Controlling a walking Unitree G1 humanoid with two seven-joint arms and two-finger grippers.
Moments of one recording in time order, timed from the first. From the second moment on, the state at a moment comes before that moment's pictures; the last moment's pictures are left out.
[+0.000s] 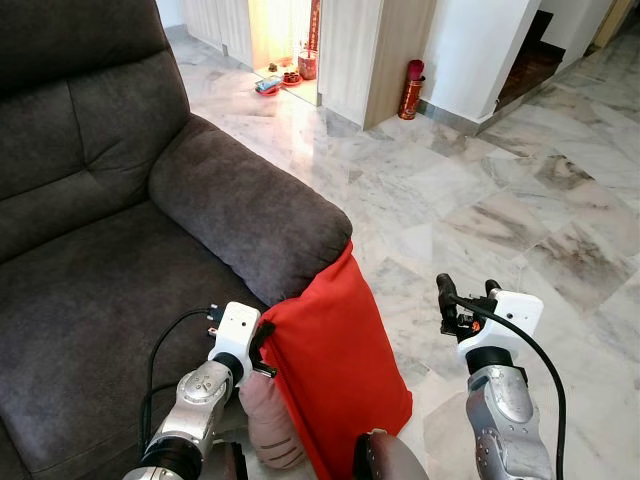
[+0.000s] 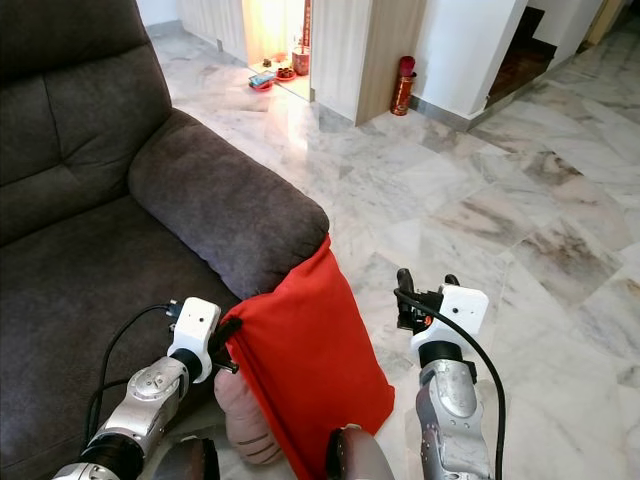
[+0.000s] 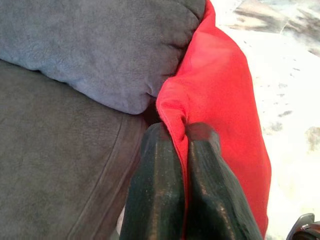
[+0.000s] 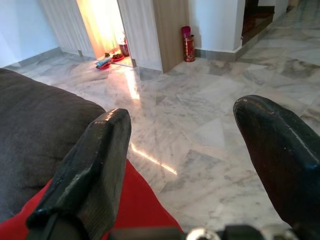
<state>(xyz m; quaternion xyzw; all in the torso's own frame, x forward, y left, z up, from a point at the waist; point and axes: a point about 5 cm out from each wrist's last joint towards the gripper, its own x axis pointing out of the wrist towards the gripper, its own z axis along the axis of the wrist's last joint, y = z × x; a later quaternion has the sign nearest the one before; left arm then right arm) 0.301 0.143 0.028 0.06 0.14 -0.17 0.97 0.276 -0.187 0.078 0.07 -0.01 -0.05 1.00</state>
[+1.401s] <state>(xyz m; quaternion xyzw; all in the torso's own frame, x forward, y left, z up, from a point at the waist) 0.314 0.143 0.060 0.05 0.07 -0.15 0.98 0.275 -0.180 0.072 0.07 0.00 -0.04 1.00</state>
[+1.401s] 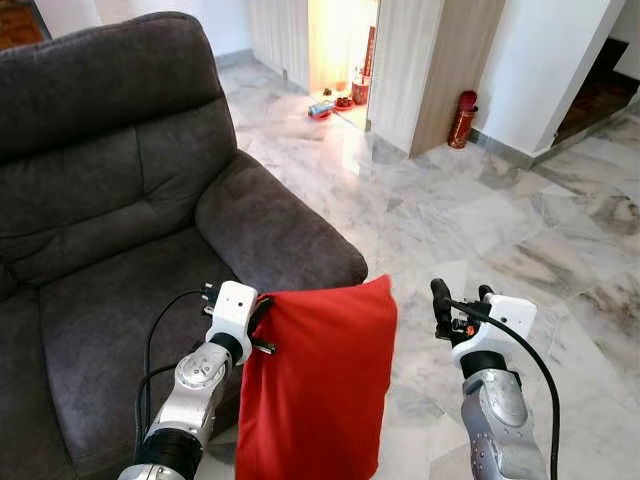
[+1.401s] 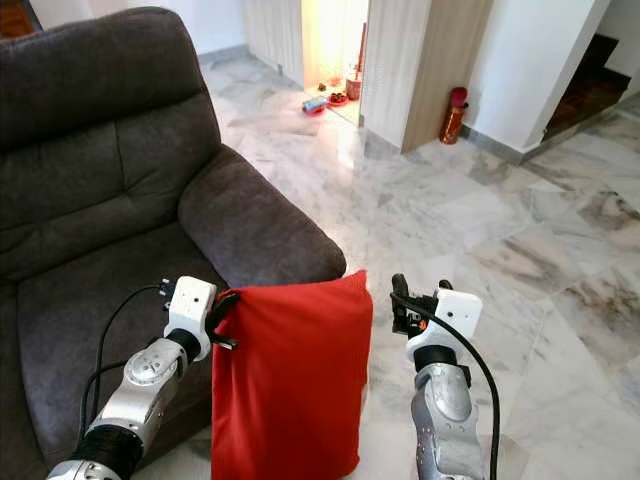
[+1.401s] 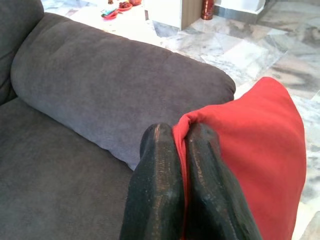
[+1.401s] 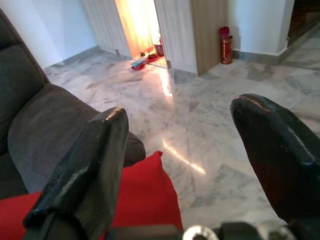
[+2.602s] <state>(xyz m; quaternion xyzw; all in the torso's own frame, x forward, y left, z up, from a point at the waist) 0.282 0.120 0.125 -0.07 0.12 -0.46 0.88 0.310 -0.205 0.097 -0.06 0.07 0.01 1.00</state>
